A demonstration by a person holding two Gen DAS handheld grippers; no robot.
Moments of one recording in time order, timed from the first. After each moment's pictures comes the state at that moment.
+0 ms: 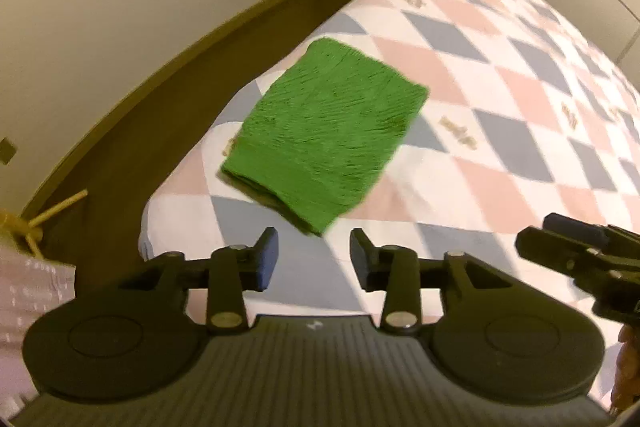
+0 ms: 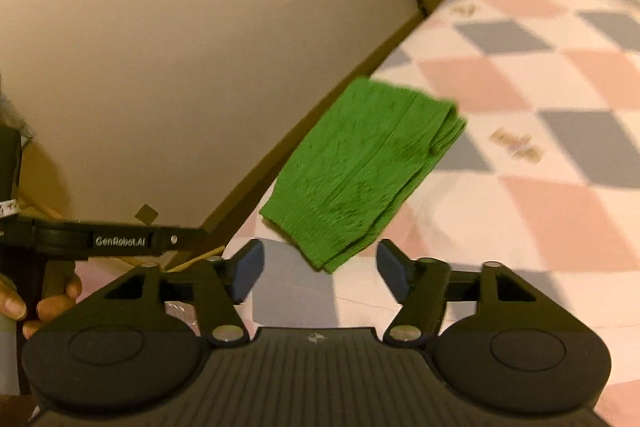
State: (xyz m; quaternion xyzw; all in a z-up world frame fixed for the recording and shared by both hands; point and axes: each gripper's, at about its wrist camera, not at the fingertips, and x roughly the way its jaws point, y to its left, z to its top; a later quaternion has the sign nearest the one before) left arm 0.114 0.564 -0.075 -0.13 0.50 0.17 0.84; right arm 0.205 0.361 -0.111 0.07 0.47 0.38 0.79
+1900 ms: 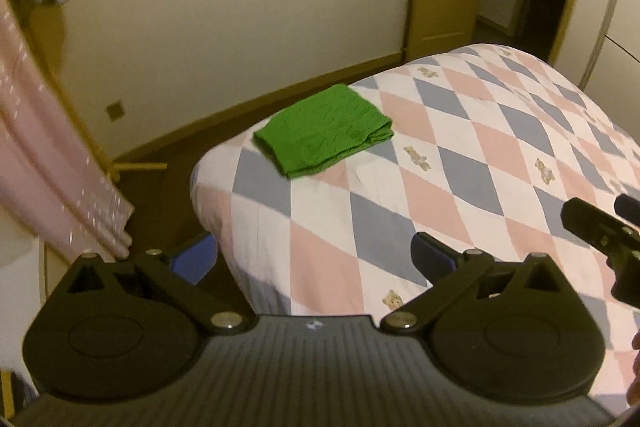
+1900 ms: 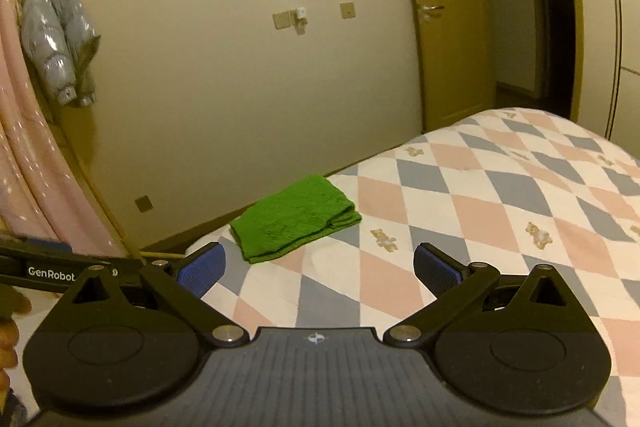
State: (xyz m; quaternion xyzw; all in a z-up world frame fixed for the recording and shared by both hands) left arm -0.017 0.267 0.038 -0.15 0.39 0.36 0.84; right arm 0.126 0.086 0.027 -0.03 0.29 0.45 0.85
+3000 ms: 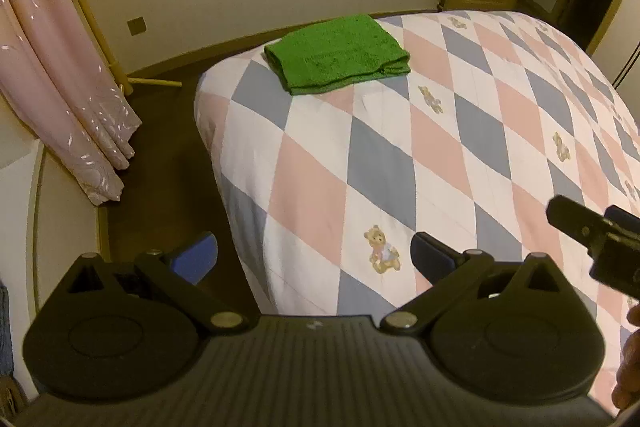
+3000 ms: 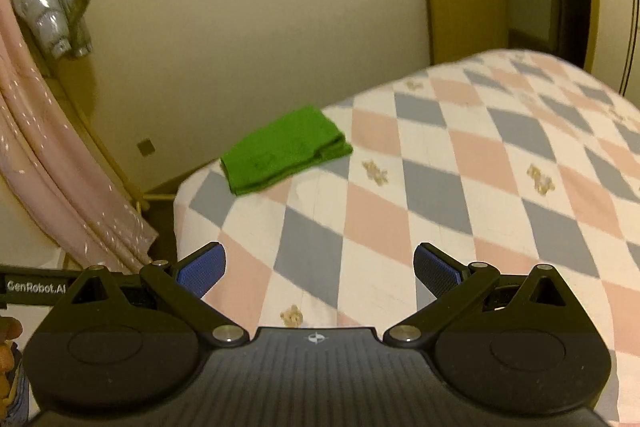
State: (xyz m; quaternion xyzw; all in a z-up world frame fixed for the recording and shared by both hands) left arm -0.003 0.227 -0.022 -0.23 0.44 0.39 0.78; right arm 0.163 0.069 -0.024 -0.08 0.38 0.45 0.80
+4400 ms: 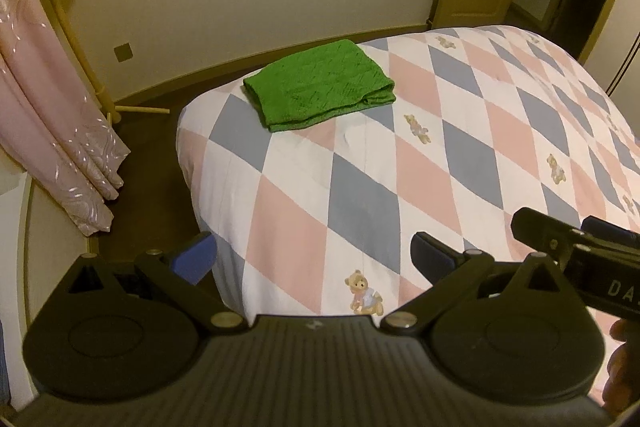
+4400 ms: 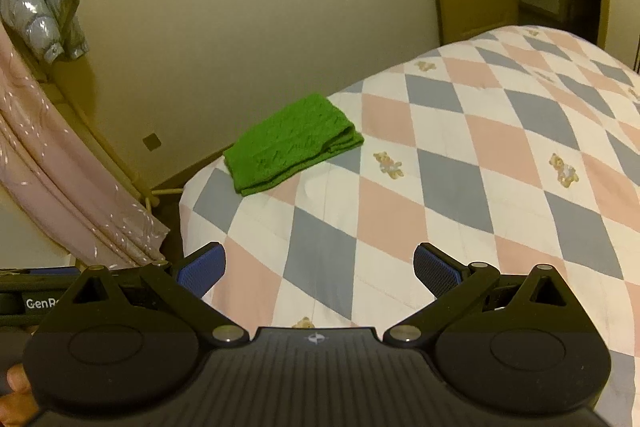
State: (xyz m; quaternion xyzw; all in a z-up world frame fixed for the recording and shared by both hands) left arm 0.049 0.249 -0.014 -0.20 0.41 0.38 0.80; right arm 0.201 0.104 -0.025 -0.06 0.41 0.46 0.79
